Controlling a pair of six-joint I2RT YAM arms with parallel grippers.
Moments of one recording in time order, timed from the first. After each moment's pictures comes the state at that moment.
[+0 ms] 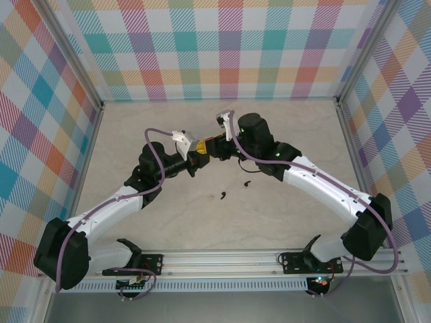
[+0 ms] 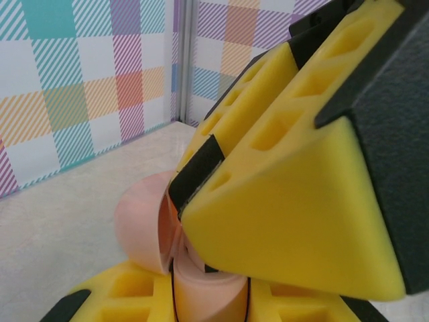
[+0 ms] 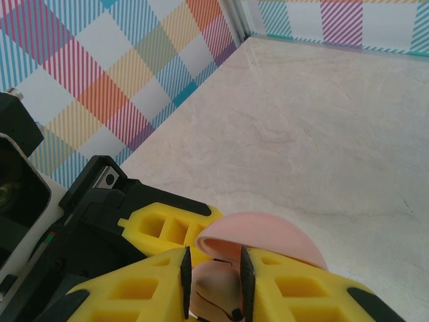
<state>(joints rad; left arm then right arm) -0.54 1.19 0.71 0.41 0.48 -0.05 0.79 1.42 1.30 -0.29 -0.23 0.33</state>
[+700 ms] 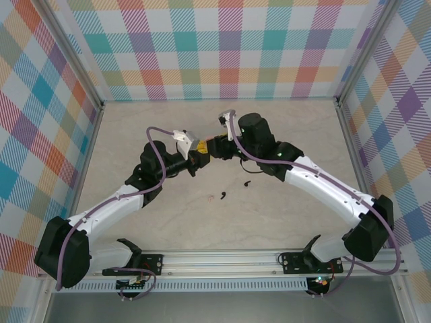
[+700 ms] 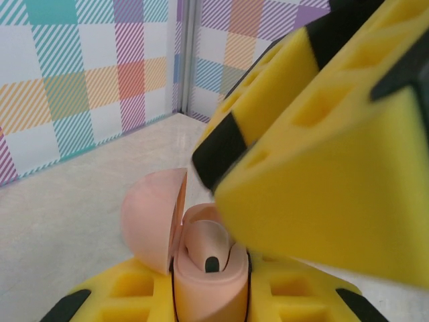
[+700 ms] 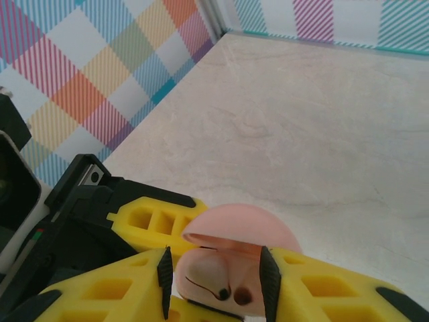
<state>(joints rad) -0.53 1.20 0.72 0.38 0.47 -0.06 0.79 1.40 1.31 -0.36 -0.14 0.33</state>
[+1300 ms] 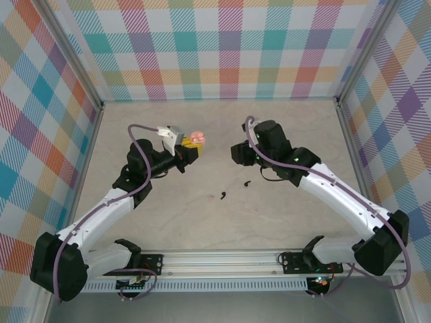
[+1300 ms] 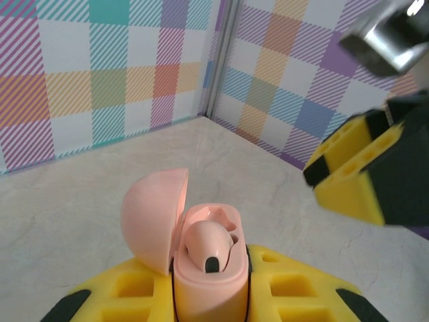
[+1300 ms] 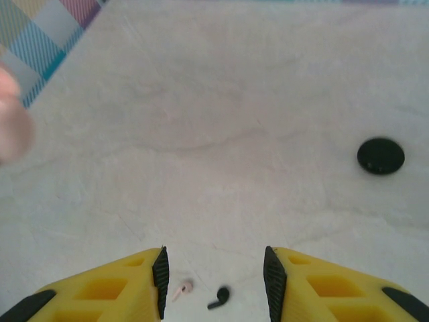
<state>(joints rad) -0.42 1.09 0.72 0.27 0.48 -0.16 0.71 1.29 1.21 -0.58 0.00 0.35</state>
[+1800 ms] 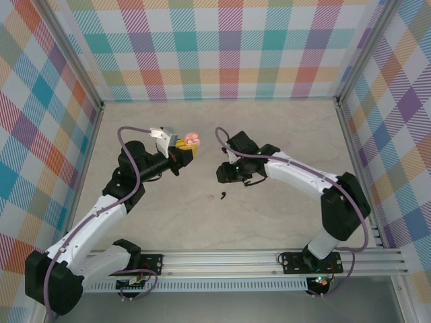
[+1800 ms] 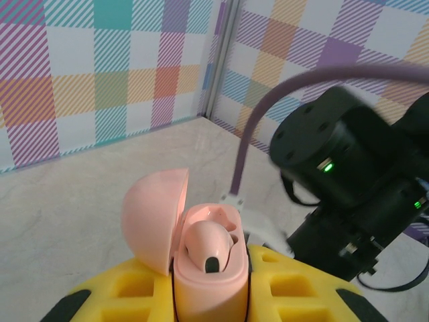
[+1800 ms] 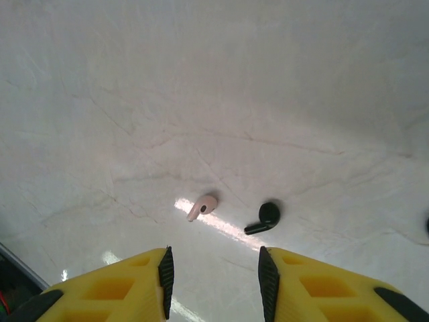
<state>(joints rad) -0.41 0.98 0.75 0.12 0.48 -0.16 0.75 1.66 1.23 -0.66 -0.25 0.48</state>
